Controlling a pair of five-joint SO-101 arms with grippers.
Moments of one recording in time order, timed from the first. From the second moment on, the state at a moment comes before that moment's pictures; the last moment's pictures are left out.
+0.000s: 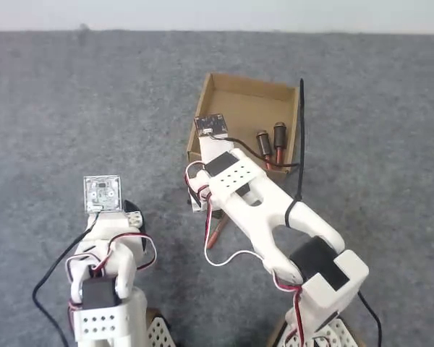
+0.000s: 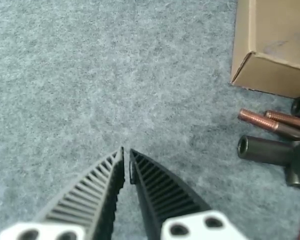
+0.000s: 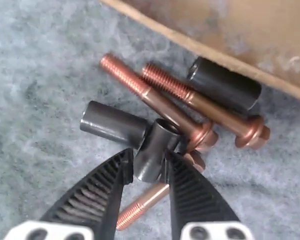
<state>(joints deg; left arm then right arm) -12.0 -103.3 96.9 62.0 2.7 -41.7 11.3 17.8 60.8 -26.1</state>
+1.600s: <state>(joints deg) -12.0 -103.3 96.9 62.0 2.7 -37.6 7.9 15.0 72.7 -25.4</state>
